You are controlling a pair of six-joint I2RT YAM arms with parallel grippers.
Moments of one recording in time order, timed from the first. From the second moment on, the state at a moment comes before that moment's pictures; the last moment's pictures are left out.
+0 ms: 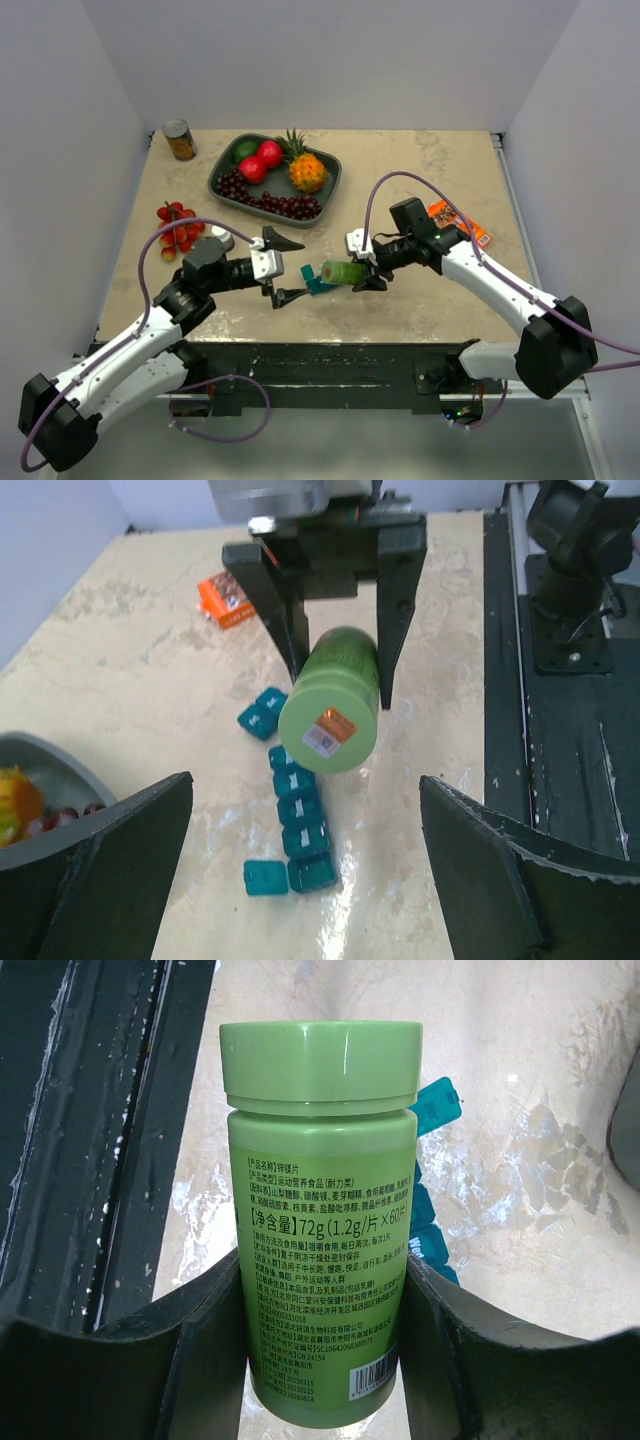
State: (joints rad) left arm -0.64 0.79 0.54 0.11 0.66 0.28; right arm 0.52 1.29 0.92 -0.61 -0.86 -0.92
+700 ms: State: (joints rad) left arm -0.74 1.01 0.57 0.30 0.69 0.31; right arm 0.52 1.29 0.92 -0.61 -0.86 -0.92
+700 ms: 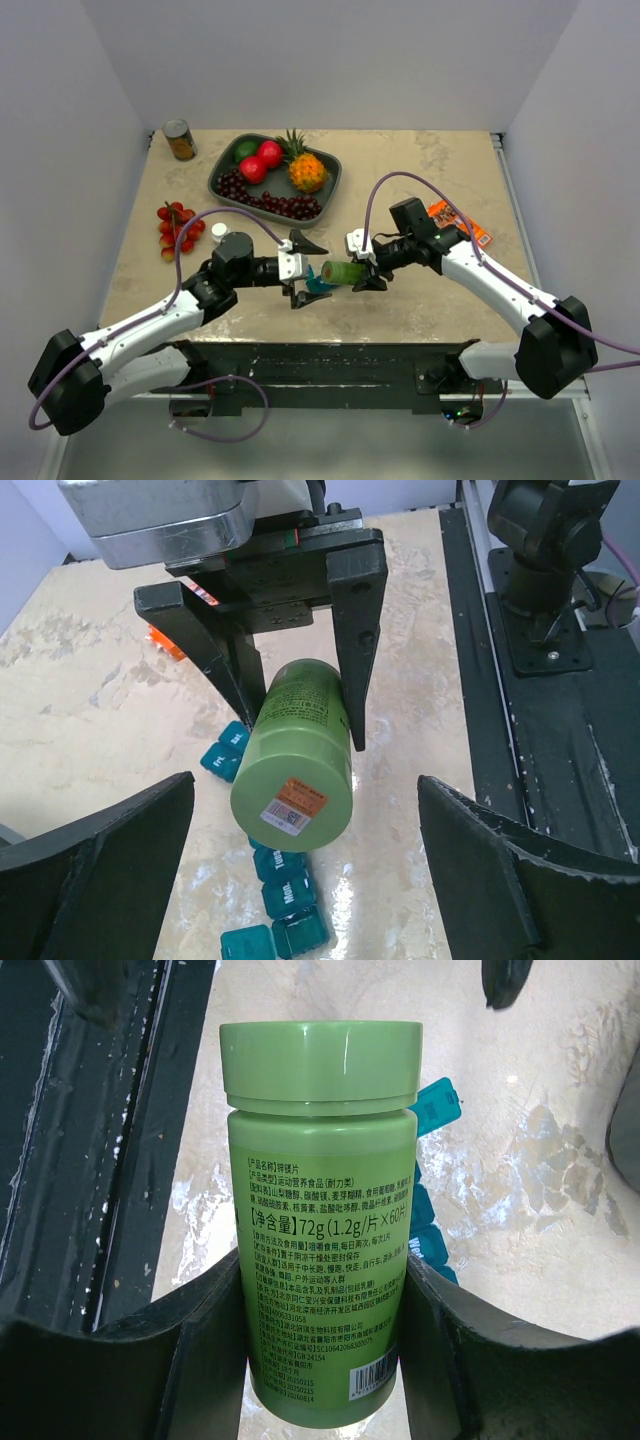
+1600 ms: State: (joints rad) left arm -0.78 1.07 0.62 0.20 0.59 0.35; right arm 0.52 1.29 0.92 -0.61 -0.86 -0.92
